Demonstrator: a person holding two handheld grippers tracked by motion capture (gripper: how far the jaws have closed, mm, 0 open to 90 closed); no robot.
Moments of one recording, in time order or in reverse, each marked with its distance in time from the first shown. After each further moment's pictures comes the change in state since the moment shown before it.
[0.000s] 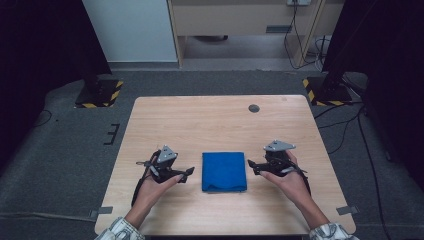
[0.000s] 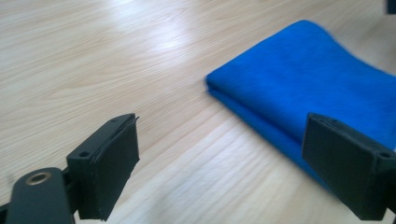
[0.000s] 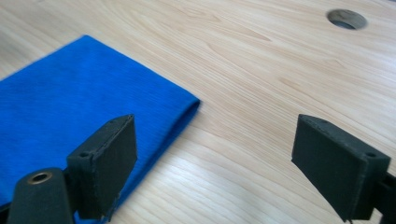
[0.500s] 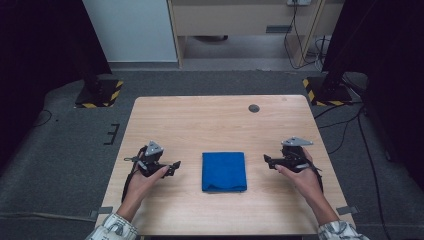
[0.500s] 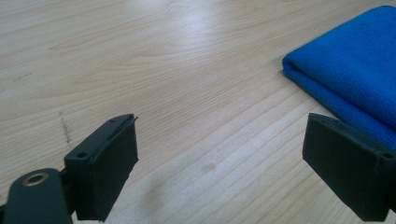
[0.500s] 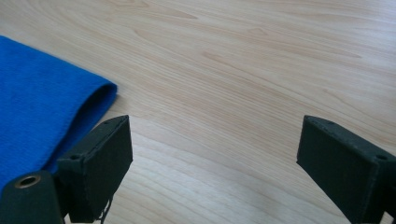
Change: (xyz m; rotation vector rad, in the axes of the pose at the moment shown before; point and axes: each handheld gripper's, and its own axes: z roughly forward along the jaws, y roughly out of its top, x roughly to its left) left arm 0.043 -0.013 -0.006 0.040 0.077 -0.065; right arm -0.050 -0.016 -0.008 0.016 -0.093 0.121
